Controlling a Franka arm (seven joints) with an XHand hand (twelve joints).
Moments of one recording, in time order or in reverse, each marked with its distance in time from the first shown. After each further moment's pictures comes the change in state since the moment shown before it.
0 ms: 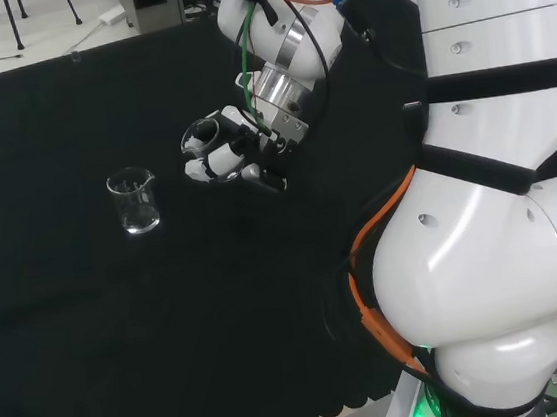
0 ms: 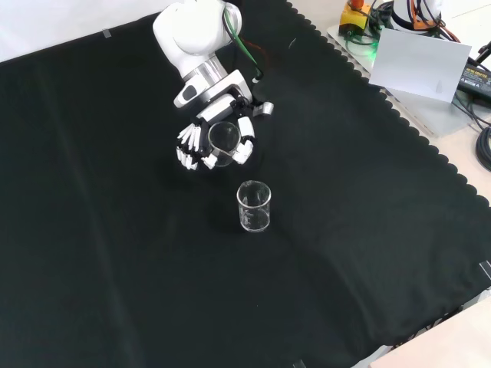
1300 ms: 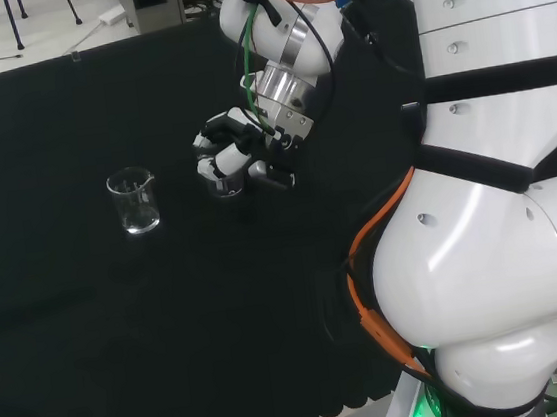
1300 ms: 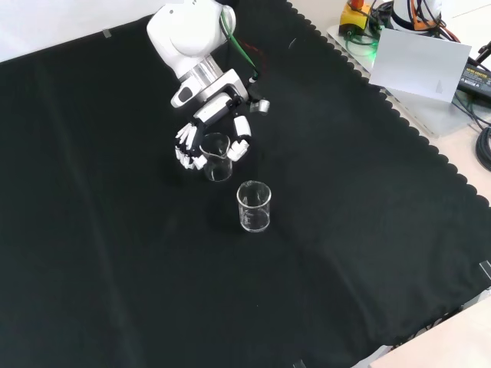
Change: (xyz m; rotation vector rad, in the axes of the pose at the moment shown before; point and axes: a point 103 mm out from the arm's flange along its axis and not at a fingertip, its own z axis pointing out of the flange) arm -0.013 0.001 -0.009 0.042 -0.045 0.055
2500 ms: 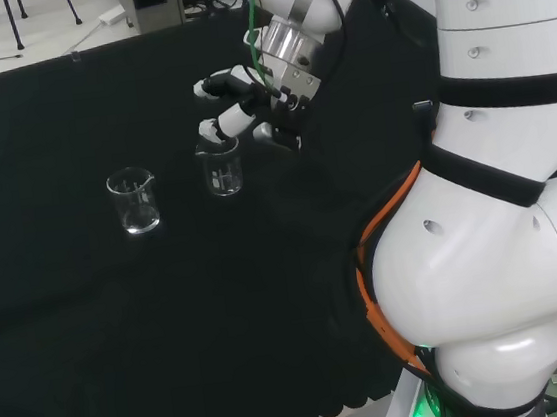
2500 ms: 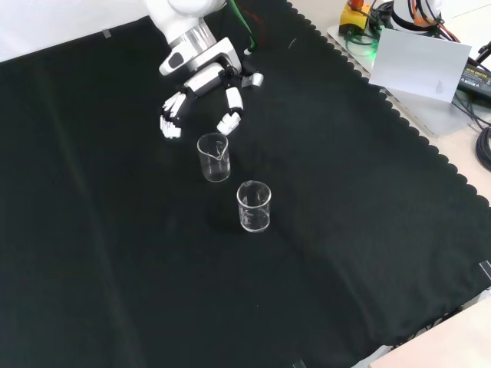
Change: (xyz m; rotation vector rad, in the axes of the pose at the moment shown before) arm 0.033 -0.016 -0.064 -0.060 -0.040 -0.033
